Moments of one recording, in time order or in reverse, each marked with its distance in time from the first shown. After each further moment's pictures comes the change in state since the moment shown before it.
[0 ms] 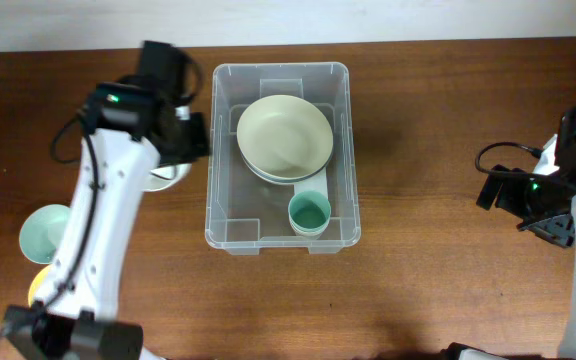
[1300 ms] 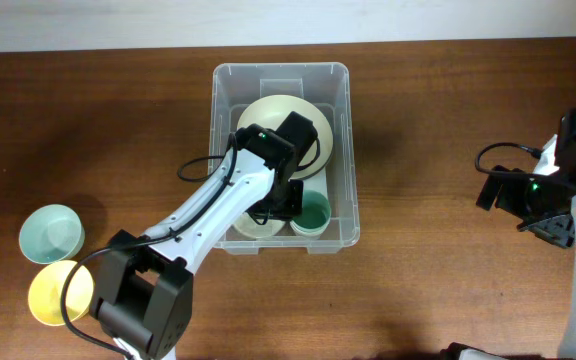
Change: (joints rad) left arm -0.361 0.199 -0.246 0.125 0.075 -0.118; right arm 0.000 0.000 0.000 -0.003 0.000 -0.001
